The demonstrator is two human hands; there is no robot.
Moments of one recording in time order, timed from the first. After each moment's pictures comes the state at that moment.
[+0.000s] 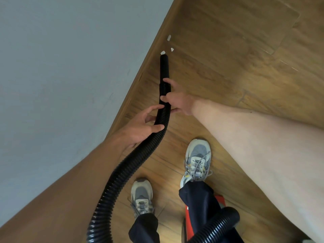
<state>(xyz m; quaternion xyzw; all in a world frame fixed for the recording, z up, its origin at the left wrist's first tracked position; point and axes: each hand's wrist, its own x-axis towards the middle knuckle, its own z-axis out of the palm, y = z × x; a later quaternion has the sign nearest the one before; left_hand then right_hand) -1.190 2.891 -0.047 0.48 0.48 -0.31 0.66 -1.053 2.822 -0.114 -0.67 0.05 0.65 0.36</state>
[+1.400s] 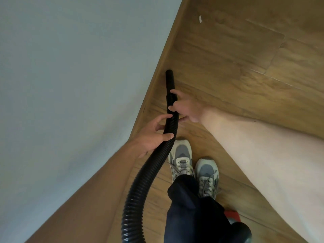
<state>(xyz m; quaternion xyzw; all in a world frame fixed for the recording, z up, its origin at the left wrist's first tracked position) -1.104 2.924 -0.029 0.51 0.46 -0.35 0.63 -0.974 2.848 -0.096 -0.66 0.09 0.65 0.35</state>
